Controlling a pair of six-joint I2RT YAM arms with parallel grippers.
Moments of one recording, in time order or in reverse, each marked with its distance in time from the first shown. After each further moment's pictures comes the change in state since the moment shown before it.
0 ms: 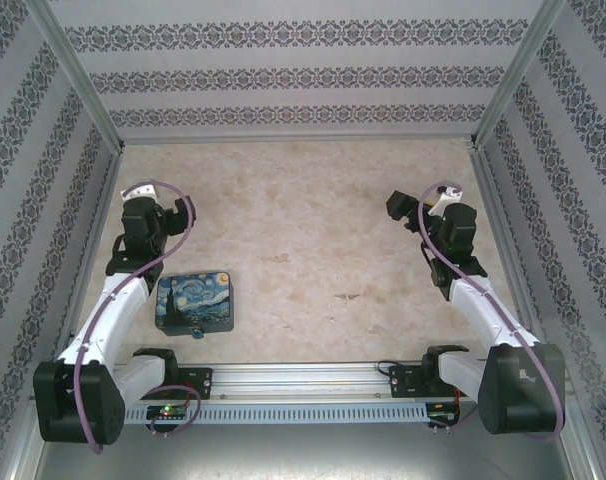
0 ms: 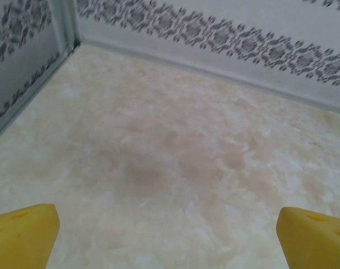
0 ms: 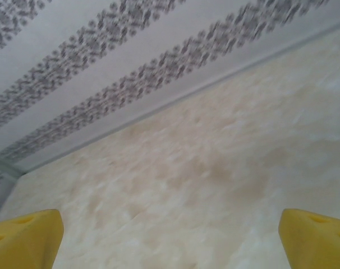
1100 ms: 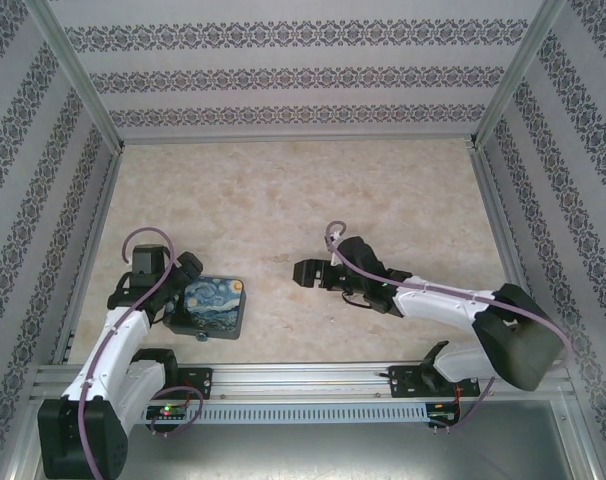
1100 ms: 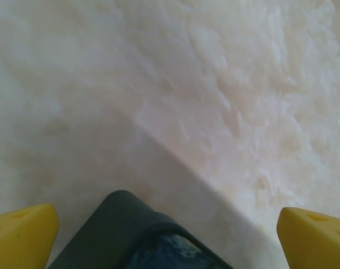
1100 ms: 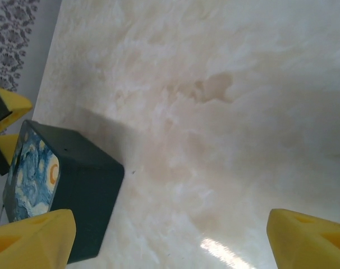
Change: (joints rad) left arm 0.000 -0.202 -0.274 -0.373 0.201 -0.466; right arm 0.753 0.267 0.018 -0.099 0.025 0.264
